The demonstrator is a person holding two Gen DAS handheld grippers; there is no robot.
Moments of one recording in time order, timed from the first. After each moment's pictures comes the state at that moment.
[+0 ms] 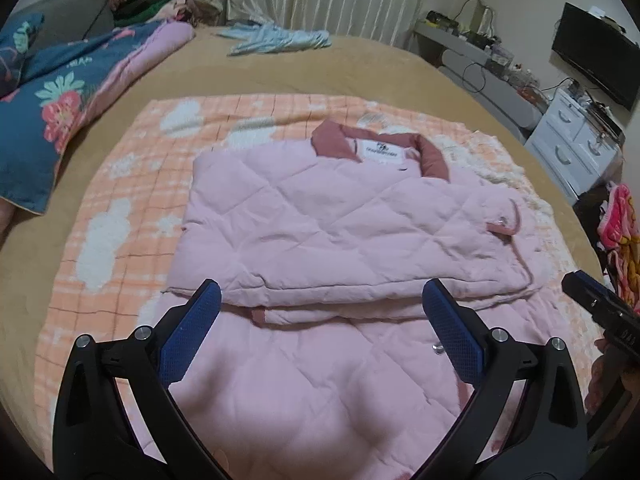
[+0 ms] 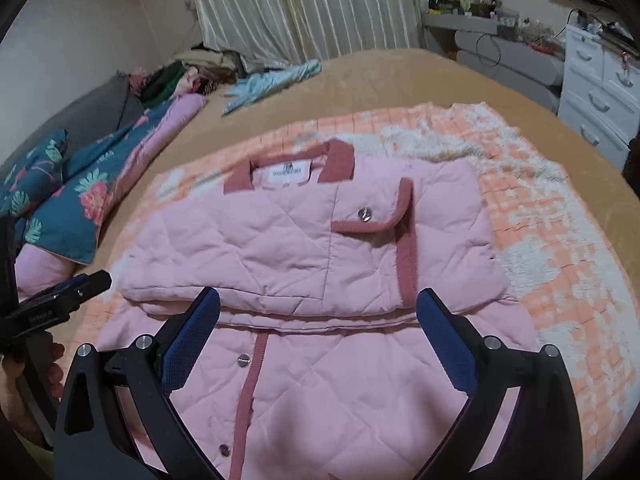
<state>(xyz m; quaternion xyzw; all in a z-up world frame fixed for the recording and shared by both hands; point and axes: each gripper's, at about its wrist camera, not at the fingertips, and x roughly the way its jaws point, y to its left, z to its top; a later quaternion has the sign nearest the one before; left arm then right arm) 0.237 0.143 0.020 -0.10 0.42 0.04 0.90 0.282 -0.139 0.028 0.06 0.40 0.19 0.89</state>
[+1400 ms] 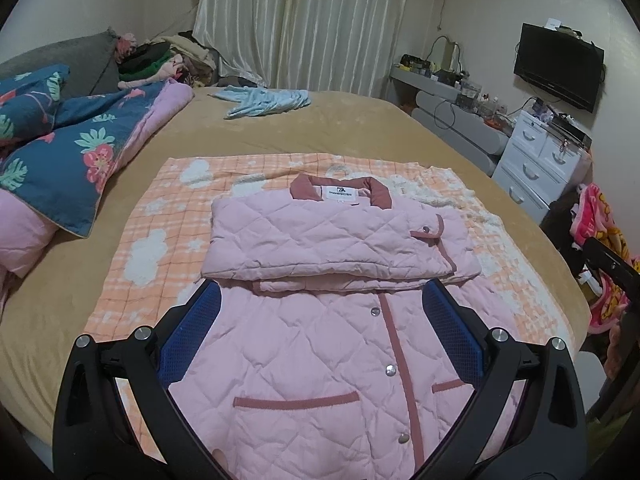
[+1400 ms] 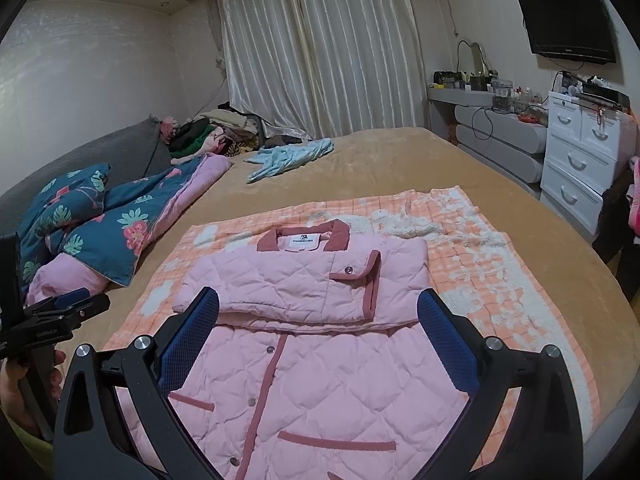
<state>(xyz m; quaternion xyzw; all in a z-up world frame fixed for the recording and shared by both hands) 0.106 0.095 0.110 -0.07 0.33 0.04 0.94 0.151 -0.211 0.141 0.06 0.28 0.21 0.94</state>
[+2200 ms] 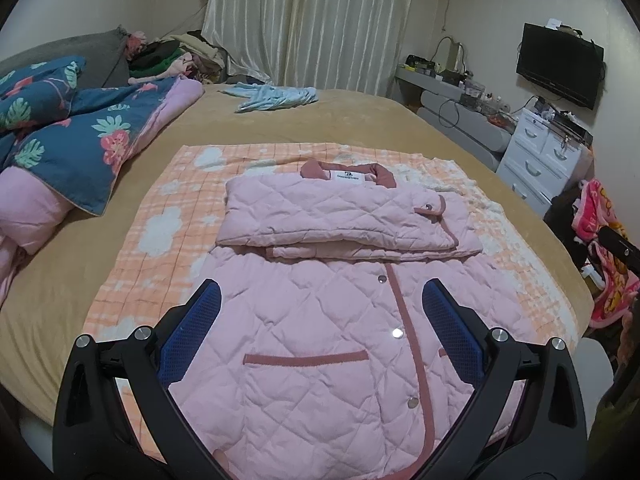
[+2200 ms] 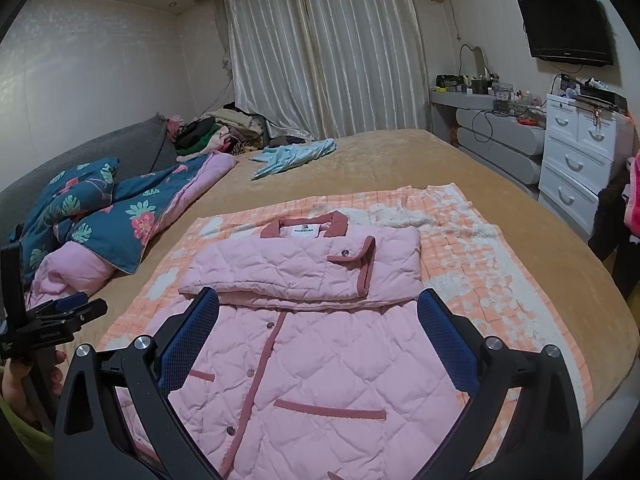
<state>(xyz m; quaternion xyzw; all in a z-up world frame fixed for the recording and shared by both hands) 0.056 0.094 0.088 -0.07 0.33 0.05 0.94 0.108 -0.228 0.133 0.05 0.27 0.21 0.94</state>
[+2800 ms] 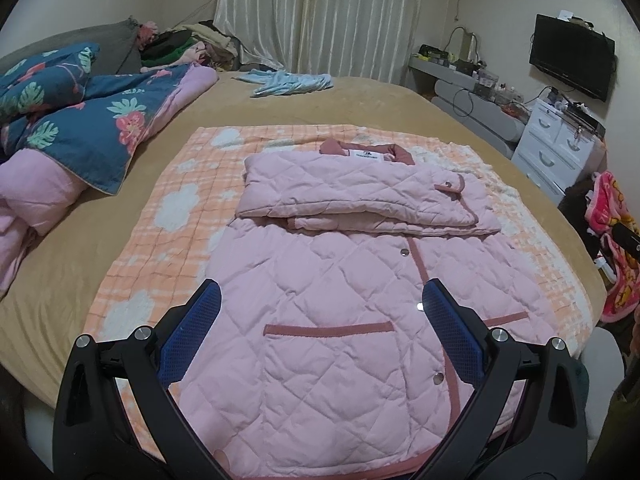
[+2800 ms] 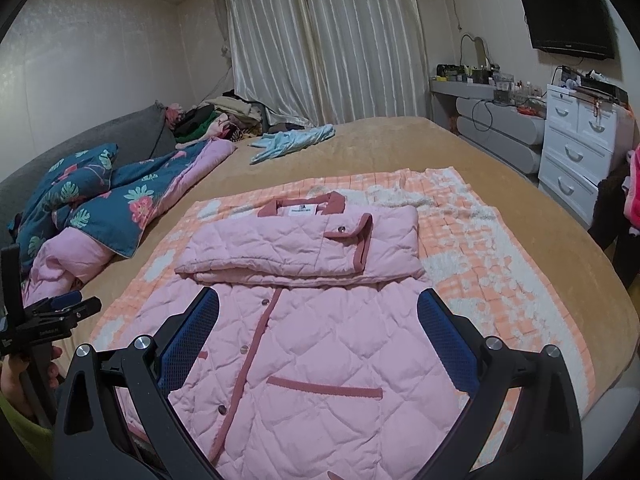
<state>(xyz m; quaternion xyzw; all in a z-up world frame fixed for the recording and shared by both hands) 0.036 0.103 0.062 -0.07 0.35 0.07 0.93 0.096 -0.233 0.107 0.05 0.29 0.21 0.93</state>
